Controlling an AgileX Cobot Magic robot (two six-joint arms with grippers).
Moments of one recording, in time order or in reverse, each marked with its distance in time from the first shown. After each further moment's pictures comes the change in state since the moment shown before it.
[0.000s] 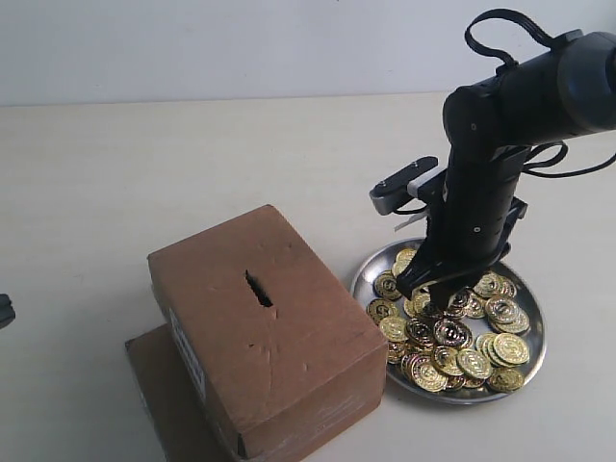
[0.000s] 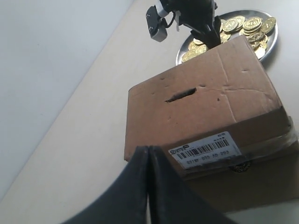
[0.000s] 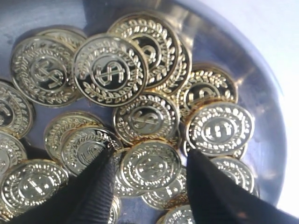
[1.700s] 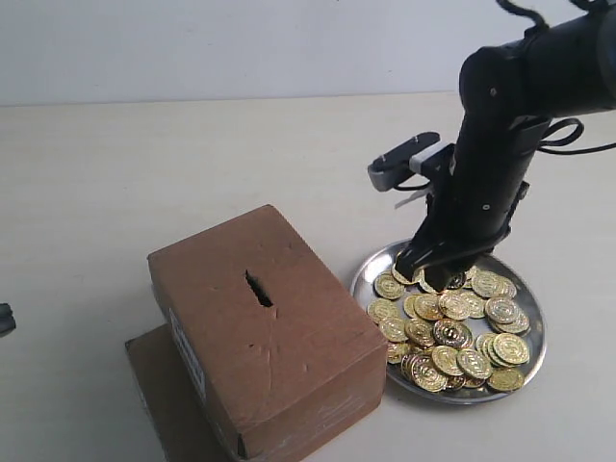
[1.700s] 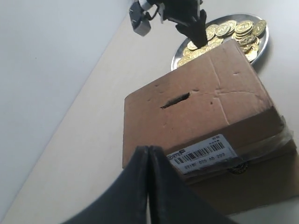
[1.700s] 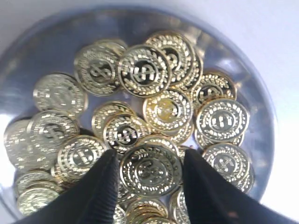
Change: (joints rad) left arm -0.036 -0.019 0.008 0.000 -0.002 0.040; right arm 0.000 -0.110 -0.007 0.093 0.048 -0.105
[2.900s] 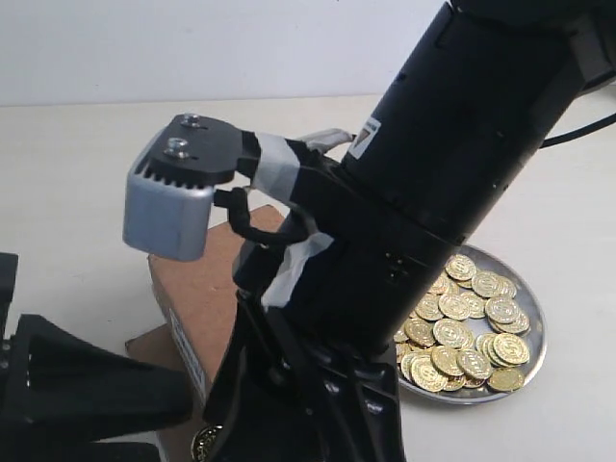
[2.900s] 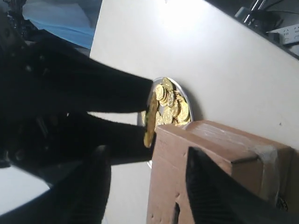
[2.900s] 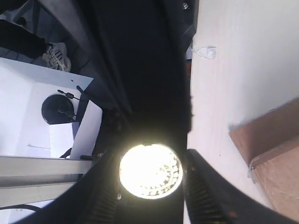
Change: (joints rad) left arm -0.442 0.362 -0.121 -0.236 -0.106 0.958; right arm 0.422 -0.352 0.000 0.784 0.337 -0.739
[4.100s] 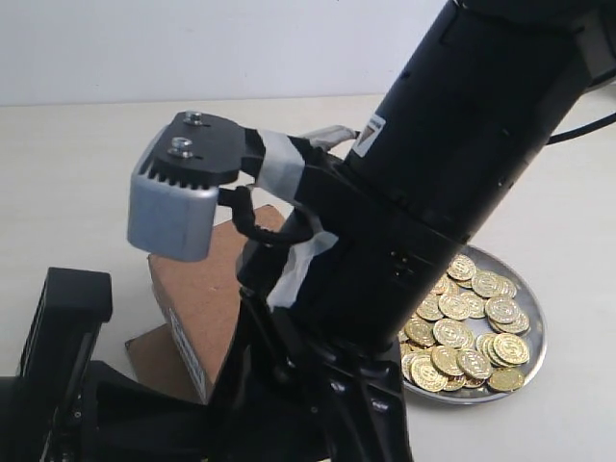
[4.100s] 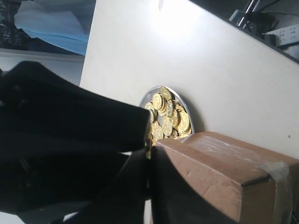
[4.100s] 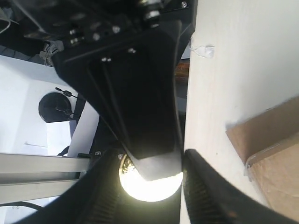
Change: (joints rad) left arm -0.111 0.124 -0.018 0.002 -0.131 0.000; right arm 0.002 -0.006 0.000 -0.010 0.004 -0.002
